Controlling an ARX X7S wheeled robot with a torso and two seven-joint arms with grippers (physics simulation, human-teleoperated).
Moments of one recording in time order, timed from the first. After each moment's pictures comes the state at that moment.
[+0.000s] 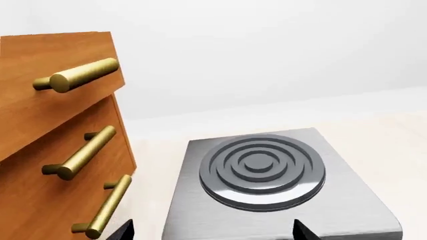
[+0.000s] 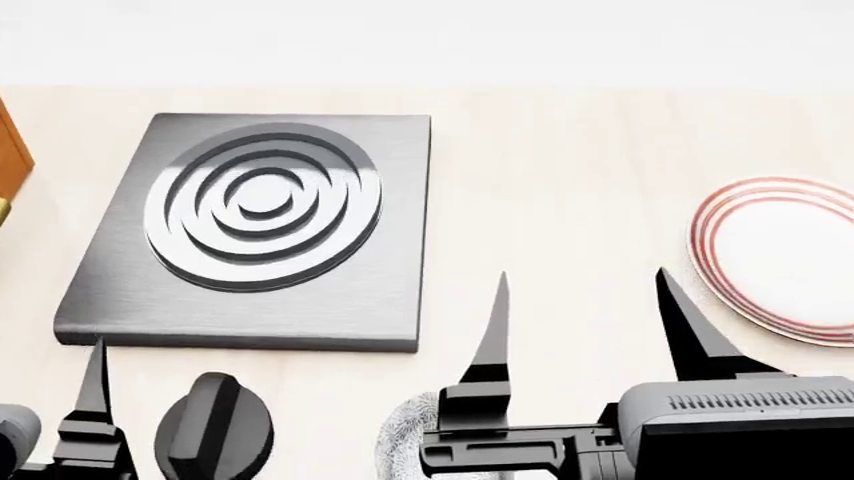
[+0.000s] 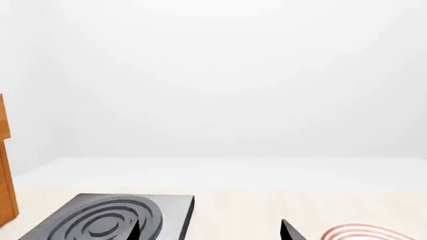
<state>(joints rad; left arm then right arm) -0.15 -0.26 0.03 0.91 -0.24 -0.98 -0.24 0.23 0.28 -0.05 -0.88 0.46 0.78 0.31</state>
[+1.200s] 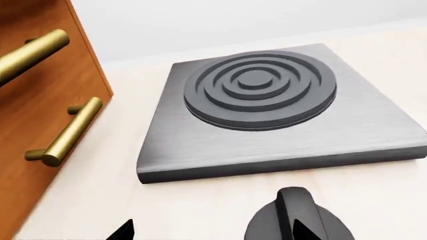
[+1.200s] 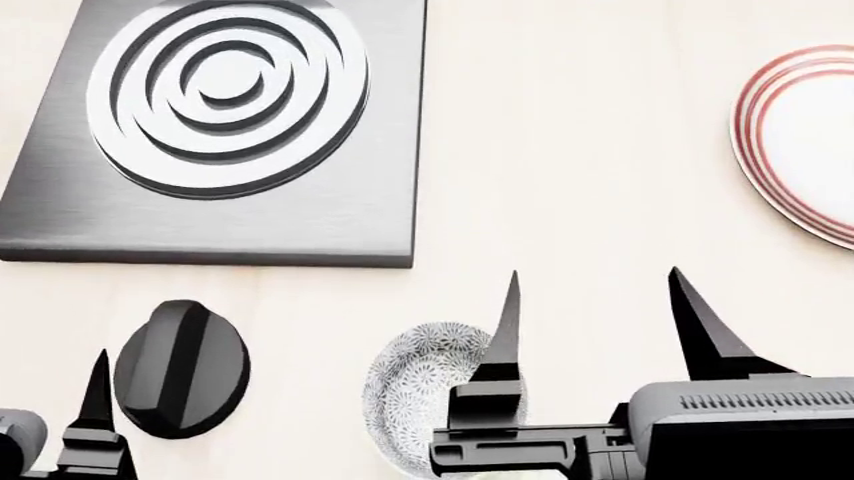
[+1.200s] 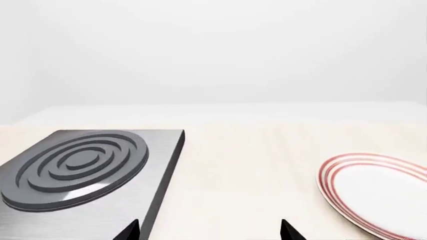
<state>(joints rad) -0.14 -0.28 0.03 0.89 -0.27 -0.98 -0.27 0.24 0.31 -0.05 -0.89 0.50 0.78 0.36</state>
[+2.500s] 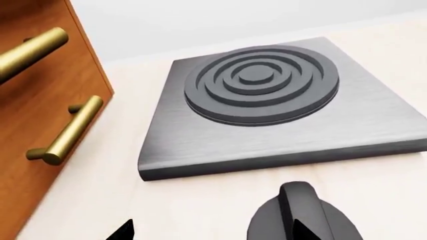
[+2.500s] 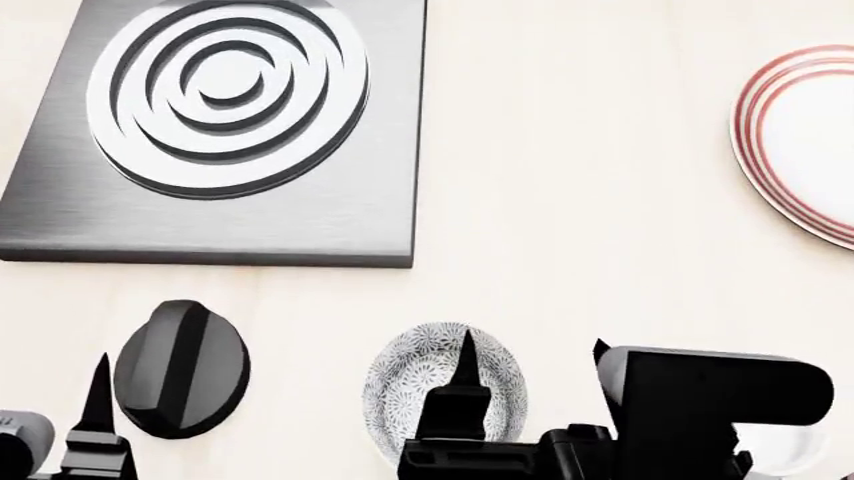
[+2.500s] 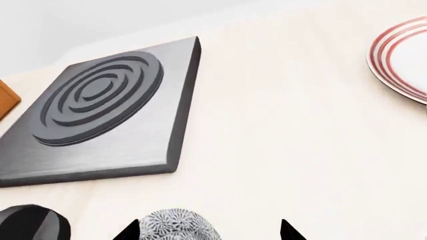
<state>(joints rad) -0.14 -0.31 0.05 0.88 -0.28 -0.97 -0.30 0.39 0.19 0.19 -0.82 1.04 1.26 0.58</state>
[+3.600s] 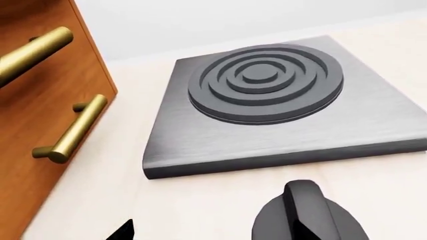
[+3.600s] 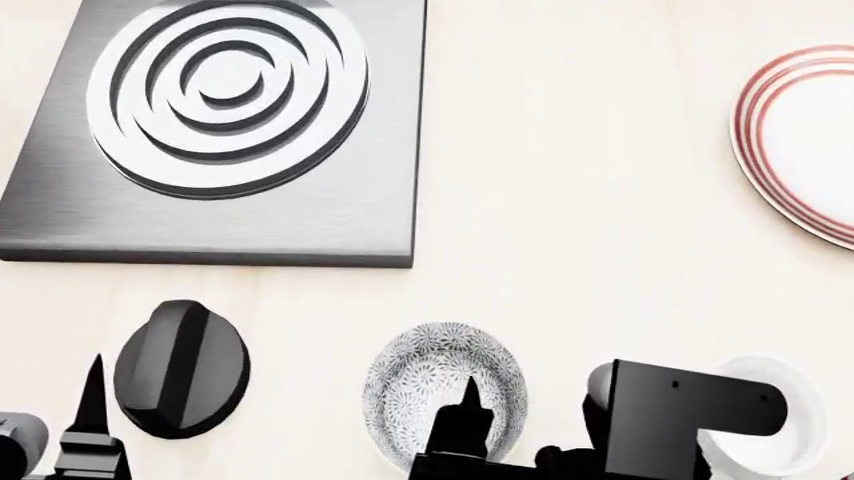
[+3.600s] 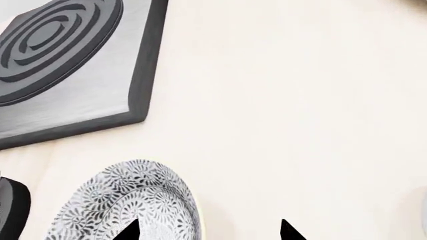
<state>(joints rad) -0.14 -0.33 0.05 0.88 -0.31 -0.96 -0.32 0.35 0.20 0.14 -0.64 1.07 1.22 0.63</state>
